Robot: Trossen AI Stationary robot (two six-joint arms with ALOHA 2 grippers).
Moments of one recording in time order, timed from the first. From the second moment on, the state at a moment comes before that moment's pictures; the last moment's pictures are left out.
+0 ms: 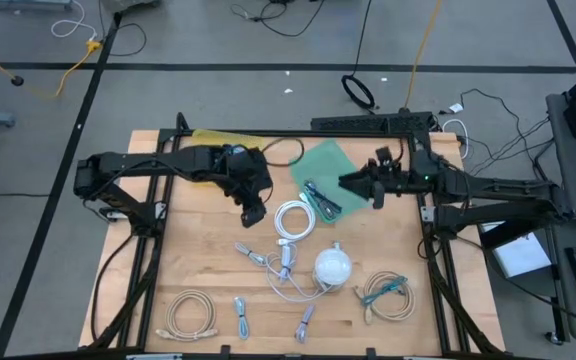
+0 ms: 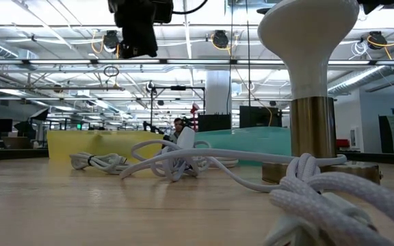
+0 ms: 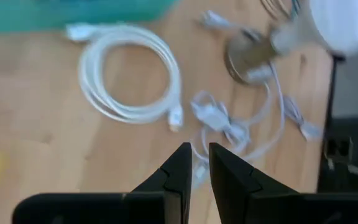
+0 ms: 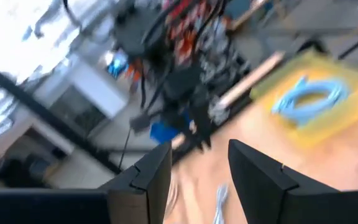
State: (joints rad) left arm 0.14 1.51 1.36 -0.87 0.29 -0.27; right arm -0.16 0.87 0.70 0.11 -0.12 0.71
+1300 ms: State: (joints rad) left arm 0.04 1.51 1.16 -0.79 0.27 -0.39; right arm 0.81 1.28 0.70 -0.65 -0.09 0.95
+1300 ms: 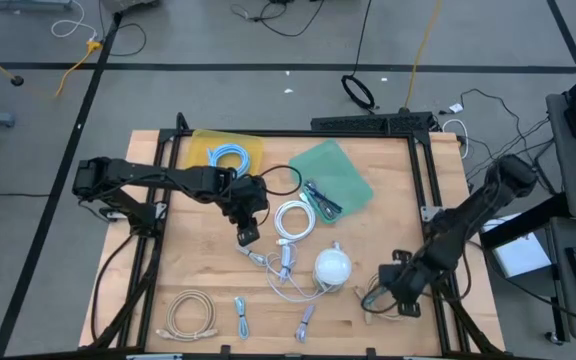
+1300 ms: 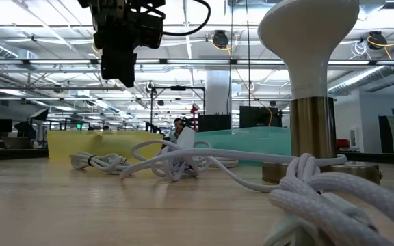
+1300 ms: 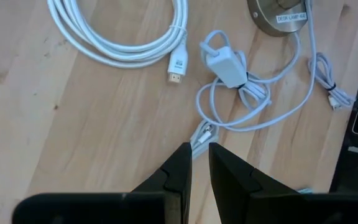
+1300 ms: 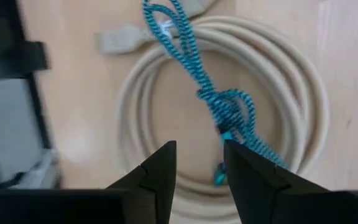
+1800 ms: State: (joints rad) left arm 0.04 1.51 1.16 -0.75 0.26 -0.43; right arm 0.83 1.50 0.71 -0.64 0.06 1.00
